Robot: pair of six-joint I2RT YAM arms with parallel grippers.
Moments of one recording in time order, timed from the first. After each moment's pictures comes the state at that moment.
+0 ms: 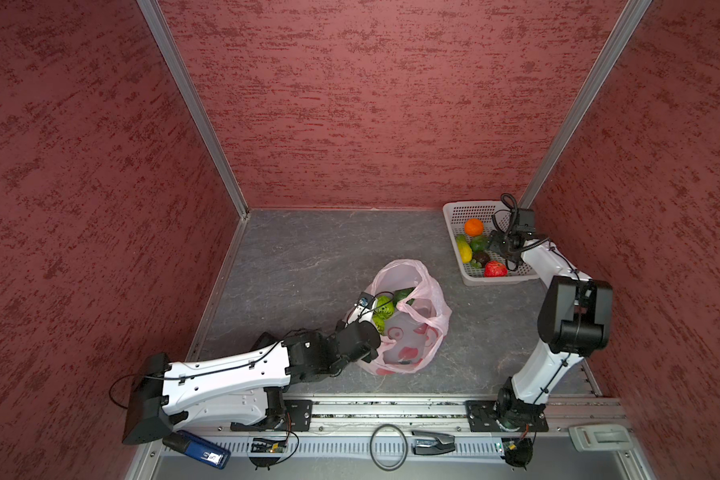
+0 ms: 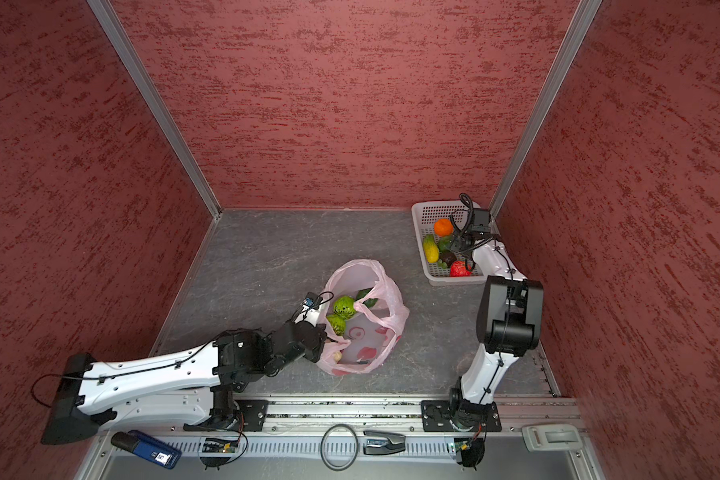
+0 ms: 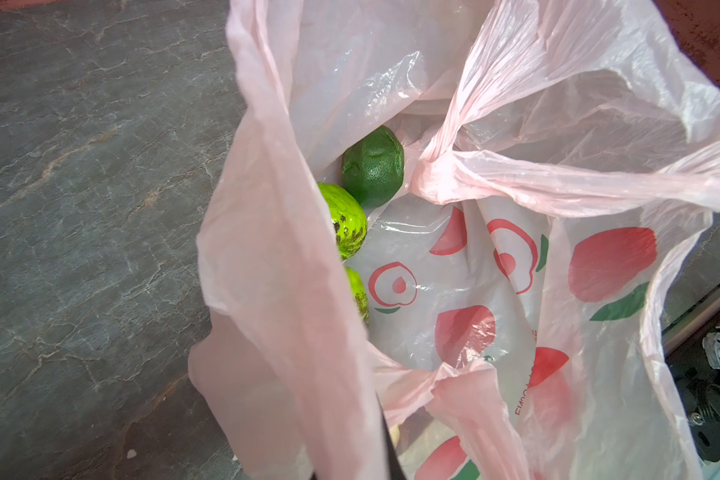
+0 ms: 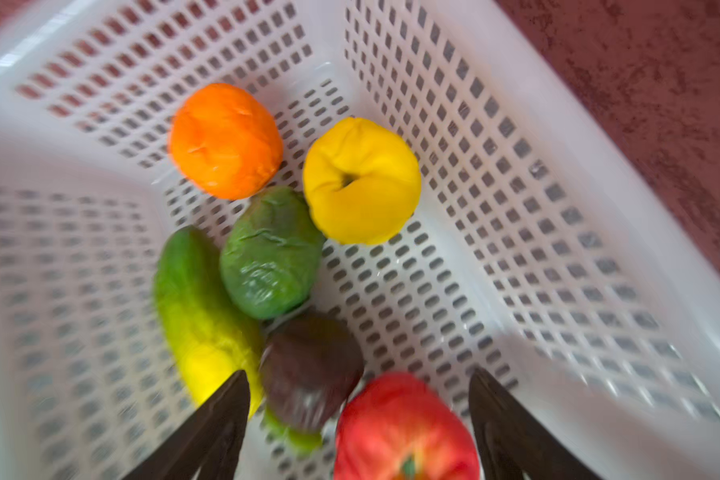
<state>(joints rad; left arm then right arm) -1.25 1.05 0.80 -0.58 -0.50 -0.63 -0.15 1.76 1.35 -0.49 0.04 0.36</state>
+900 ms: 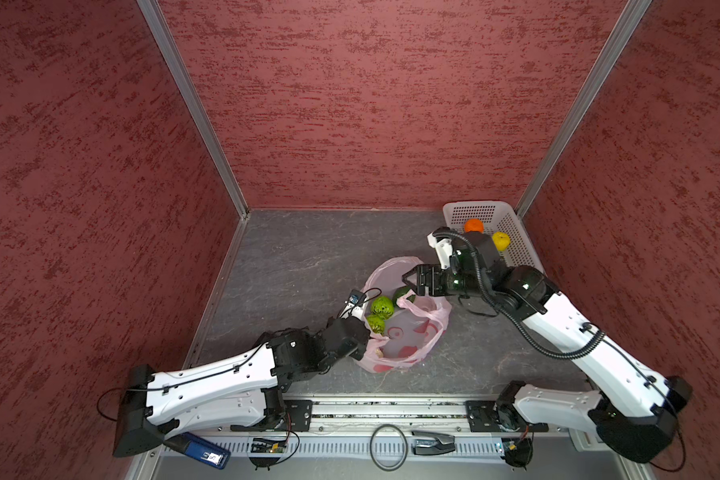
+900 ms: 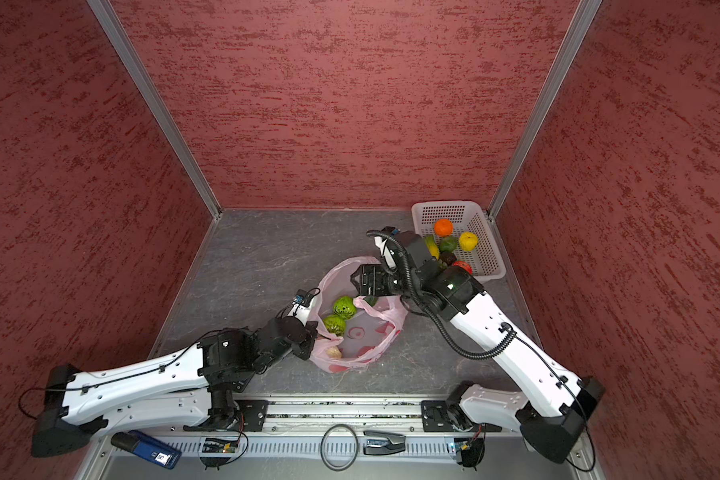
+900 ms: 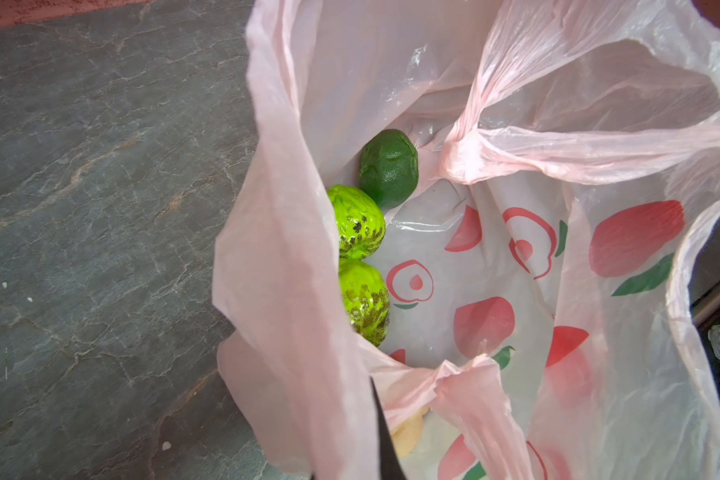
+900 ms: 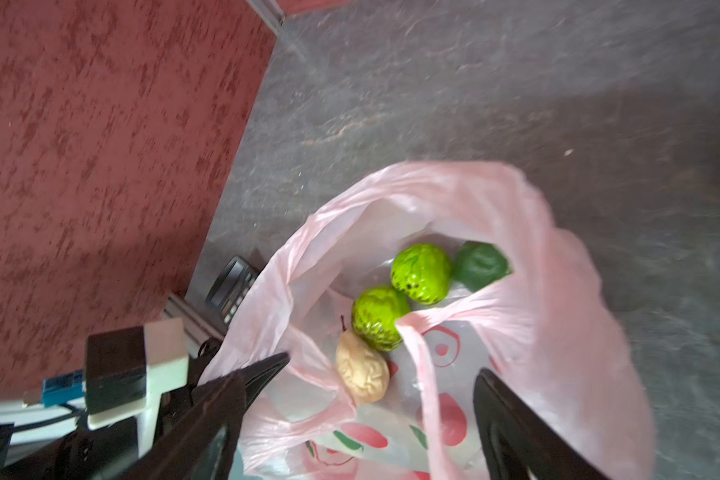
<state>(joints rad) -1.19 0.96 0.77 -0.60 -0.46 -0.56 0.76 1.21 1.35 -0.84 -0.14 0.63</state>
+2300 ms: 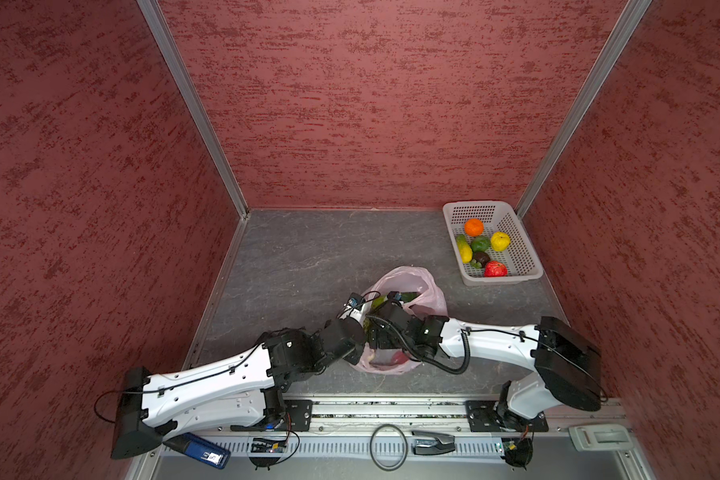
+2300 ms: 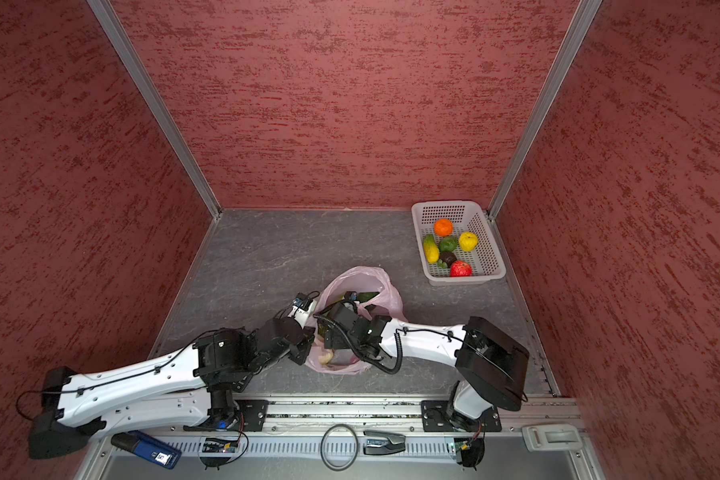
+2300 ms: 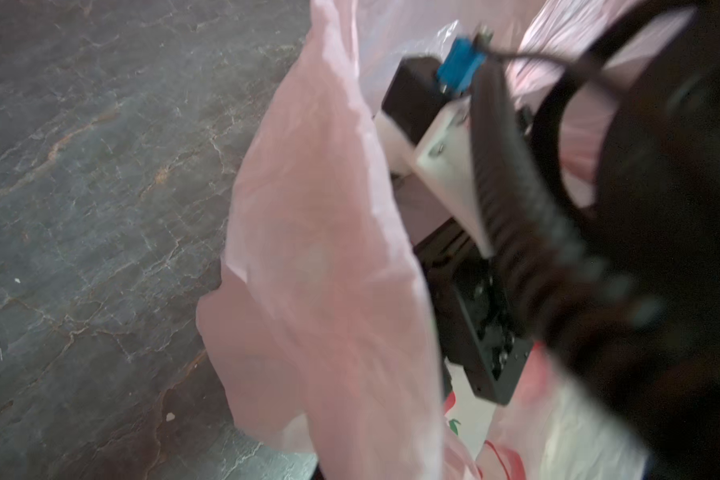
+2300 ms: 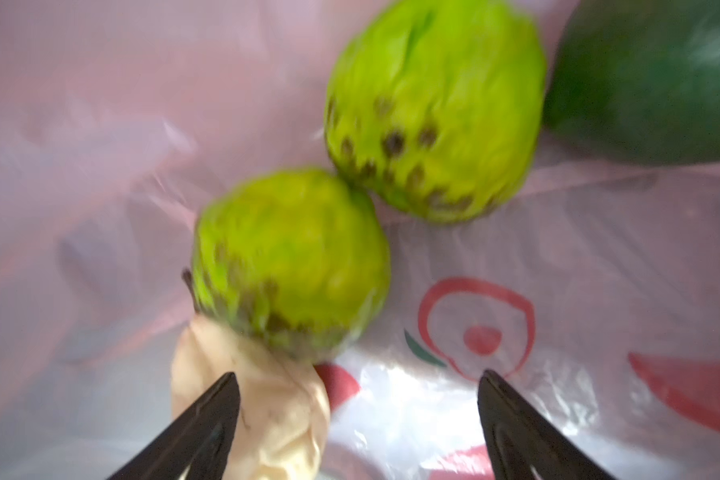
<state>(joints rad) -1.18 0.93 0.77 -0.70 -0.39 -0.57 1.06 1.56 0.88 -0.29 0.14 1.00</state>
